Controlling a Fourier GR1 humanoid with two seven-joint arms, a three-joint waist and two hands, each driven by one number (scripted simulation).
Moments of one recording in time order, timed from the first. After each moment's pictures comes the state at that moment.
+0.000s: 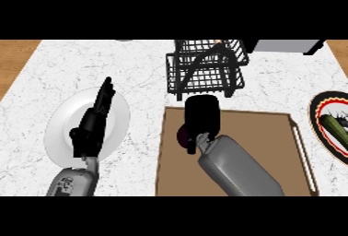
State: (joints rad) left arm -0.16 0.05 -0.11 -1.53 -0.14 0.19 0.04; right arm -0.61 -0.02 0.56 -1.30 1.14 0.45 0.86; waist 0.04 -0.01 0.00
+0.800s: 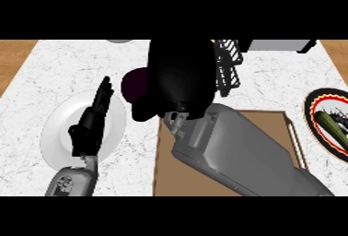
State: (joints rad) left arm -0.17 0.05 -0.10 -1.53 -0.14 0.19 0.06; right arm -1.06 -0.02 0.47 -1.53 0.94 0.49 1.13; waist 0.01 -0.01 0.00
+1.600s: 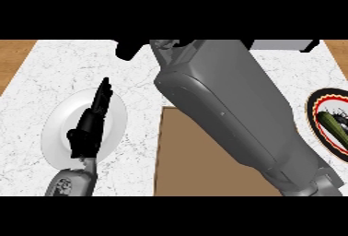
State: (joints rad) left arm -0.15 0.05 -0.10 -1.54 -0.14 0.18 0.04; right arm -1.34 -0.01 0.24 -1.21 0.90 0.38 1.11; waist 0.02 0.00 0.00
